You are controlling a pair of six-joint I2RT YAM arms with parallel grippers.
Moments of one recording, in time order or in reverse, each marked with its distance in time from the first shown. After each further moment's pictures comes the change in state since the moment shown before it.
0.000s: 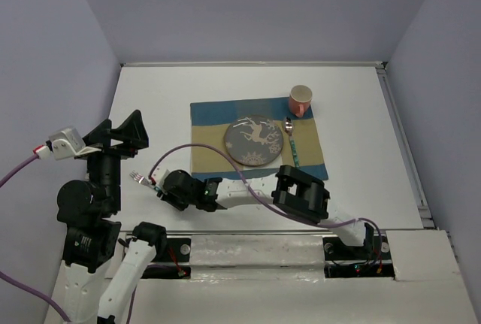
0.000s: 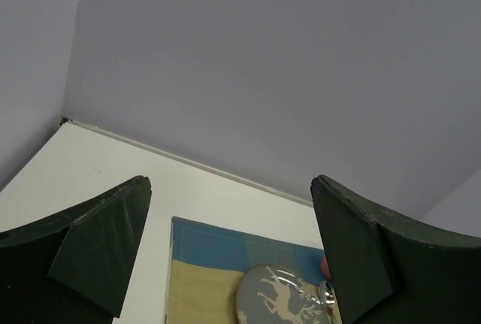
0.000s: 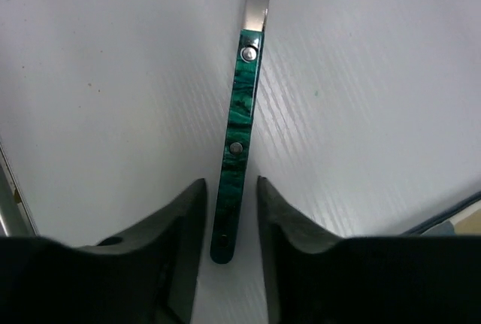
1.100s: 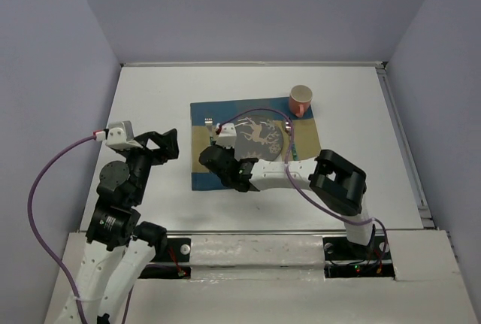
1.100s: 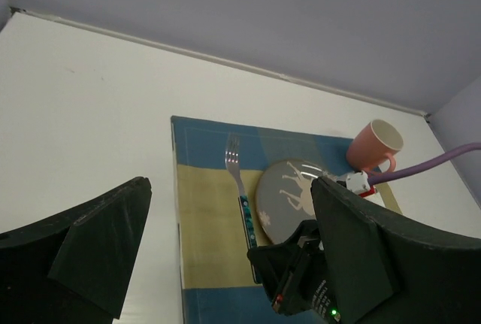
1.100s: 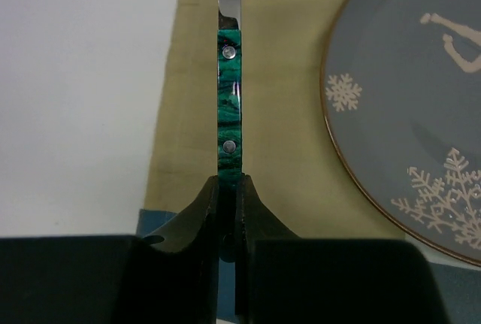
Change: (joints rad) left arm -0.060 0.007 -0.253 -0.027 0.105 0.013; right arm -0.157 -0.330 -0.352 0.063 0.568 0.652
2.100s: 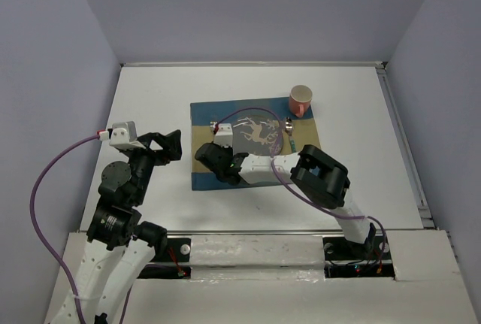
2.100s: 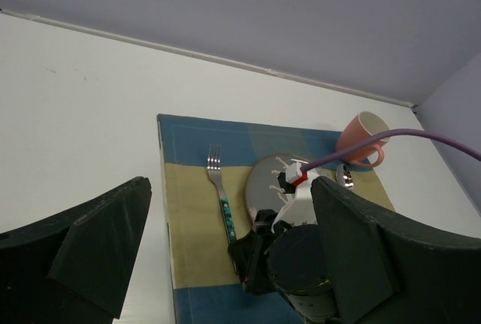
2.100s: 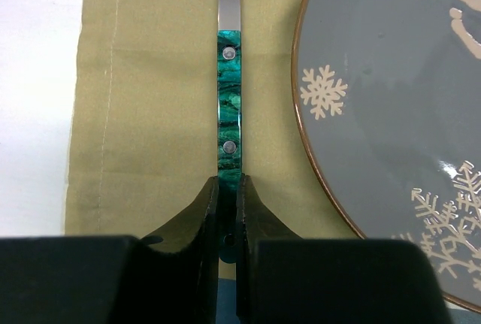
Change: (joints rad) left arm -0.045 0.000 -0.027 0.022 0.016 -0.001; right arm -0.051 0.175 0.133 -0.154 0.000 0.048
